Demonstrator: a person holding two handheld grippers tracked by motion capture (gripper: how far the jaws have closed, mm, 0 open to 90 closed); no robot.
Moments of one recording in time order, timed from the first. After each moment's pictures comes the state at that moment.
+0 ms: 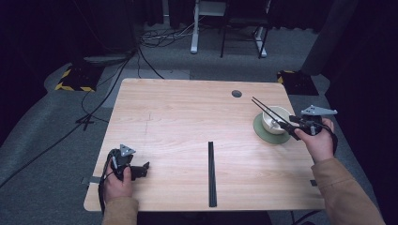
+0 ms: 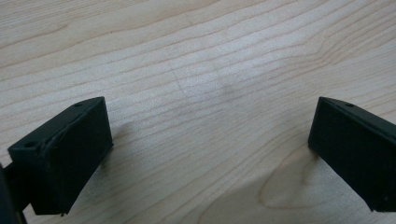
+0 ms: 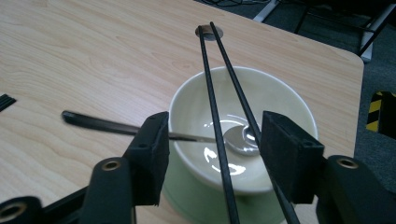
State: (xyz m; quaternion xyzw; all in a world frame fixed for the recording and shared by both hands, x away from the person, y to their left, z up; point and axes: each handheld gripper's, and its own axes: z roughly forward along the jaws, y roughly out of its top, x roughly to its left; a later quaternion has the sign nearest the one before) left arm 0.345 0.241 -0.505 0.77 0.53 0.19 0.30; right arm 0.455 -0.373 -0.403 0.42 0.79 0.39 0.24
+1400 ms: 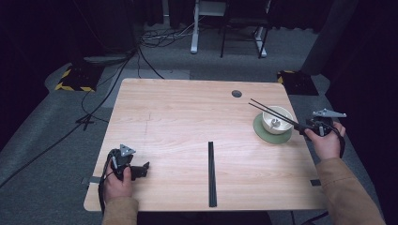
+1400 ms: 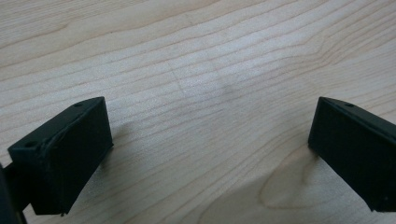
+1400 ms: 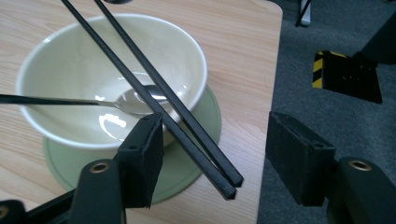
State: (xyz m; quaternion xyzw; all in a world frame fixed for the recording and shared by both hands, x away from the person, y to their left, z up) left arm 0.345 0.241 -0.505 0.77 0.53 0.19 0.30; right arm 0.472 -0.425 -0.433 0.50 0.75 0.33 0.28
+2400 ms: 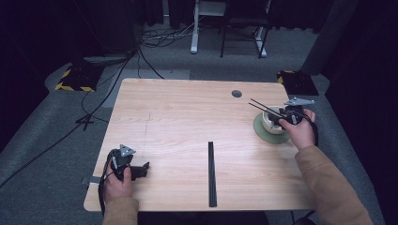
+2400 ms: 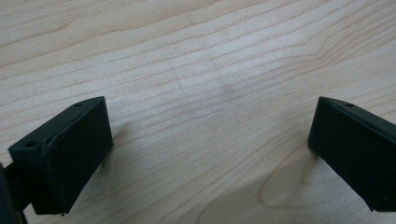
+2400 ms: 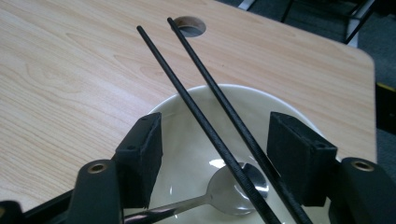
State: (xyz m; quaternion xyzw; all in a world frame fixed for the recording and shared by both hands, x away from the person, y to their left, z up) left arm 0.344 0.240 -0.505 0.77 0.53 0.19 0.30; right arm 0.517 -0.345 -0.432 0.44 0.78 0.35 0.25
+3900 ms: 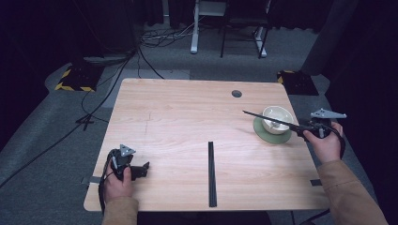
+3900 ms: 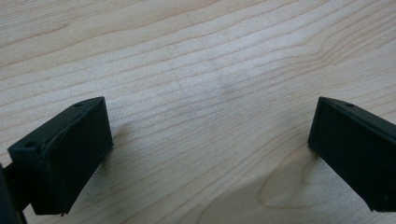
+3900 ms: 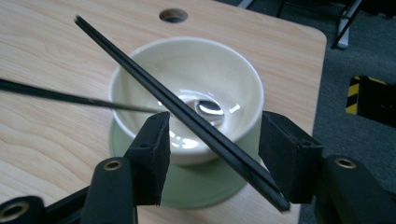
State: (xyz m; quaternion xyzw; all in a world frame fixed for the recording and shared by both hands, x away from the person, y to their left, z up) left arm 0.345 0.241 -0.505 0.77 0.53 0.19 0.30; right arm 0.458 -0.410 -0.421 0.45 0.77 0.37 0.25
